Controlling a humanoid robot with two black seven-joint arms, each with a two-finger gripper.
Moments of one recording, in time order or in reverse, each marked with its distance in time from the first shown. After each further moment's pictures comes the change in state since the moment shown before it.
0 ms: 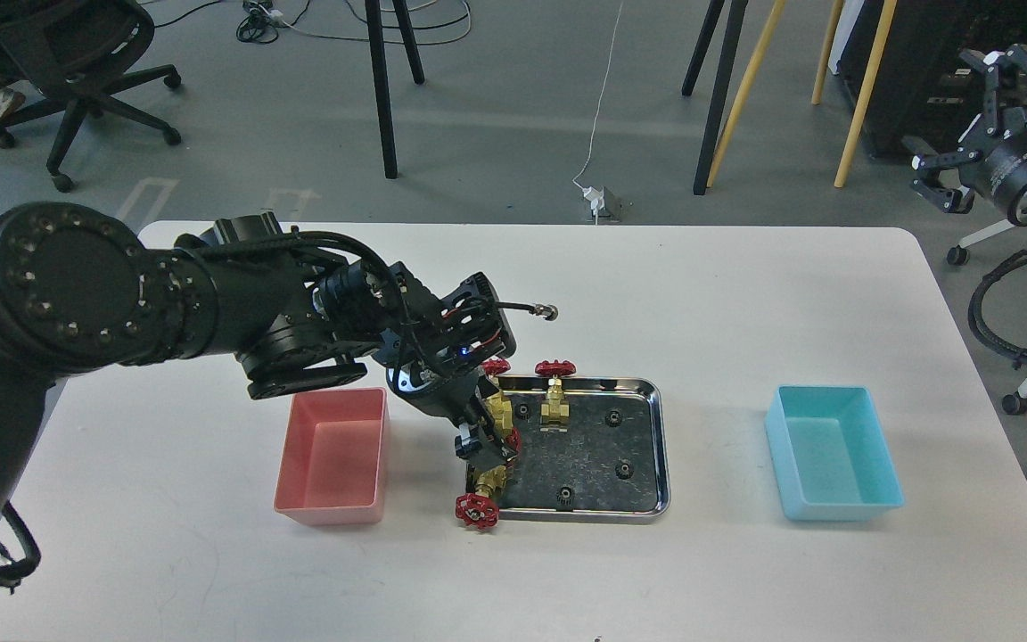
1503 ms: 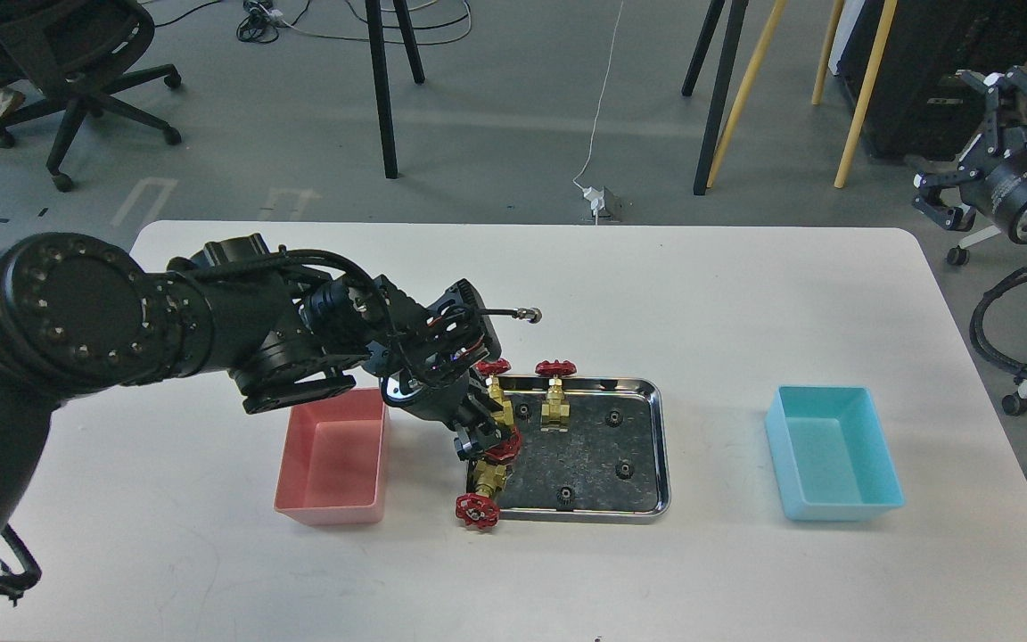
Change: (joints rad) left arm 0.069 0.009 0.001 0.059 0.006 0.063 0.000; right arm -0.031 -0.004 0.008 0.003 0.003 0.000 0.002
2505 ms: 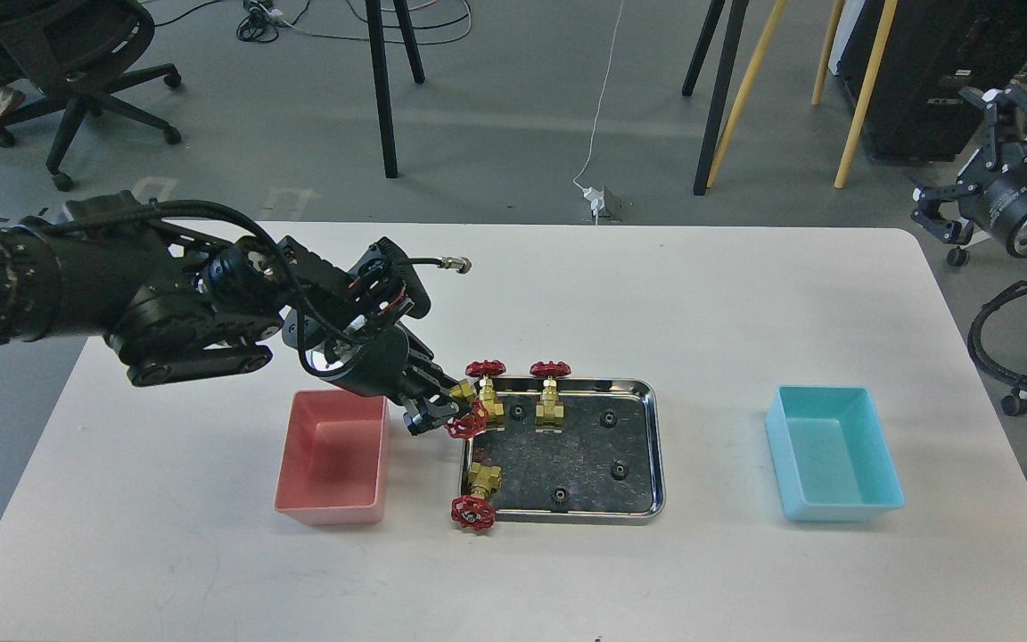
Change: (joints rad) left arm -0.134 0.336 -0.116 -0.325 0.008 -0.008 0.000; right arm -0.028 0.006 0.009 -0.003 0.003 0.000 0.006
